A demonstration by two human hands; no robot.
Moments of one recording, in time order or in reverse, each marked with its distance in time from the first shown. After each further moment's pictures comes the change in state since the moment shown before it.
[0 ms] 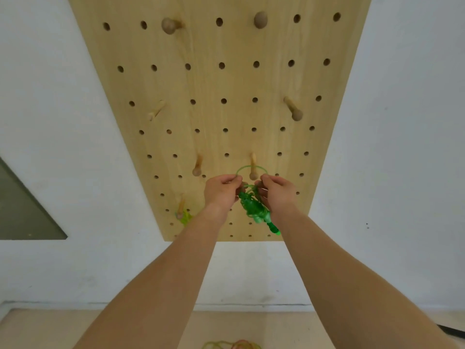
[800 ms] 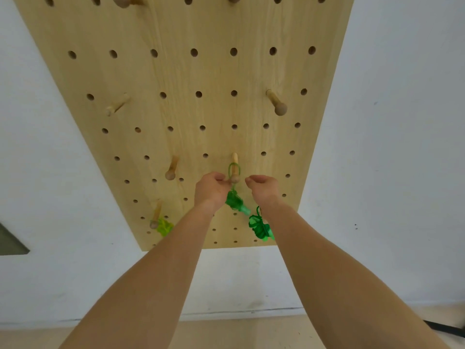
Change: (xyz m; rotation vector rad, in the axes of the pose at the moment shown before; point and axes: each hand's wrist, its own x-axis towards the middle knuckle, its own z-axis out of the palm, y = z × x) left_hand 0.072 -0.031 0.034 0.531 -0.035 0.136; right_hand 0.070 0.009 -0.012 -0.460 -0.024 -0.072
